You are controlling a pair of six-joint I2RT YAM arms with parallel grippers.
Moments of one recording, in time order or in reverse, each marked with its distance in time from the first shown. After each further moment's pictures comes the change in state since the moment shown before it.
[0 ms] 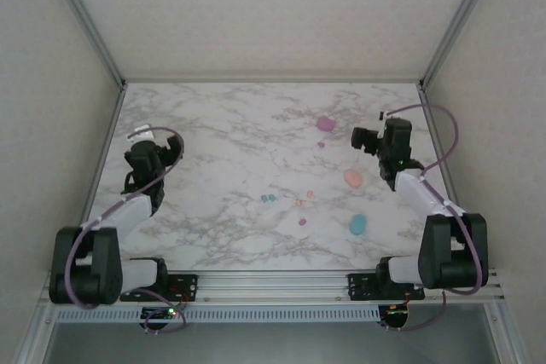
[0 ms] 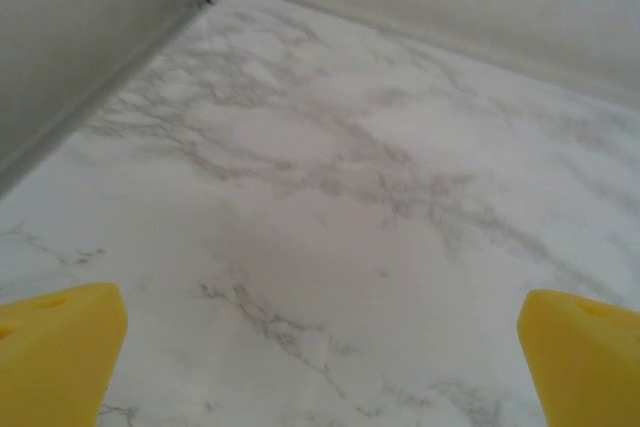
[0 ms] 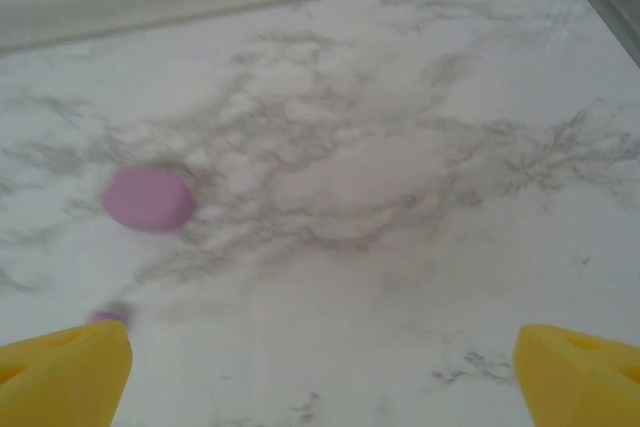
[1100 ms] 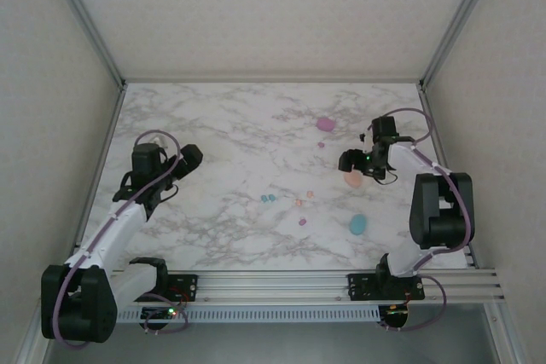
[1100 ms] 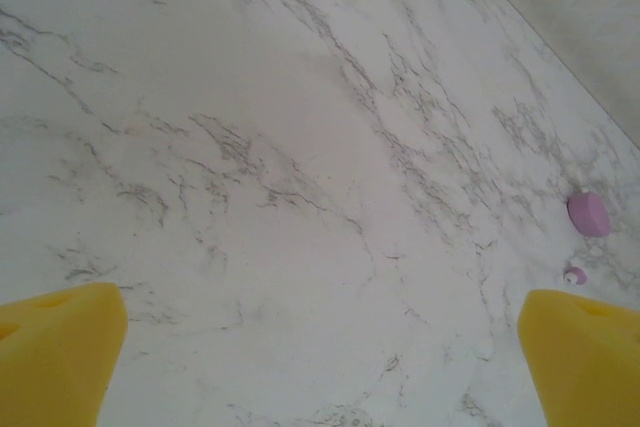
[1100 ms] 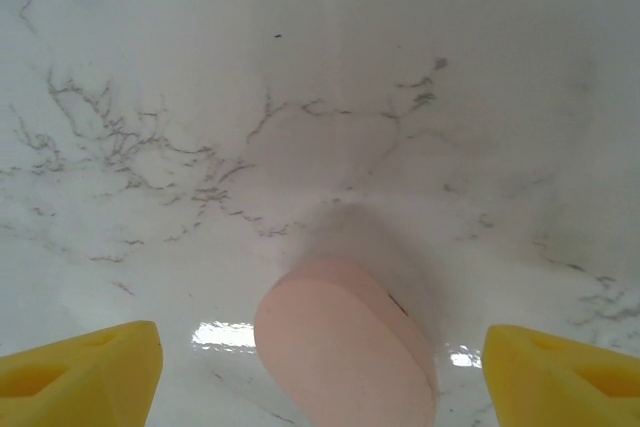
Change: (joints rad) left arm -0.063 -0.175 0.045 -0.465 0.439 -0.407; right arm -0.001 0.299 0.202 -0.570 -0.291 -0.023
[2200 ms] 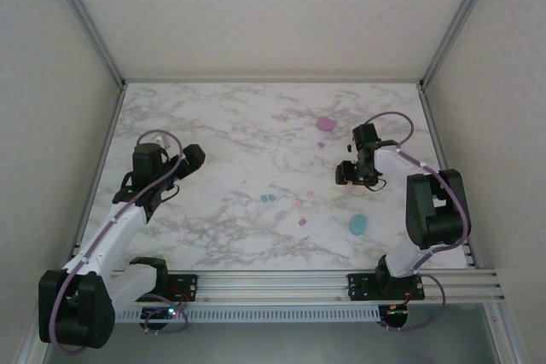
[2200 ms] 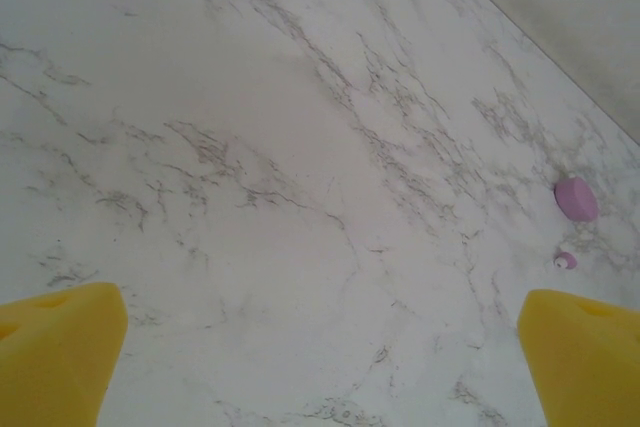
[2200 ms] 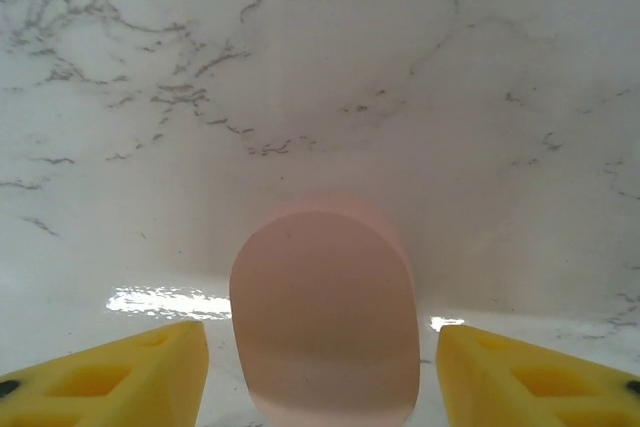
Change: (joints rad) left arm -0.028 -0.032 0.008 -0.010 -0.008 0.031; right arm 0.137 0.010 -0.047 -0.029 0.190 -0.005
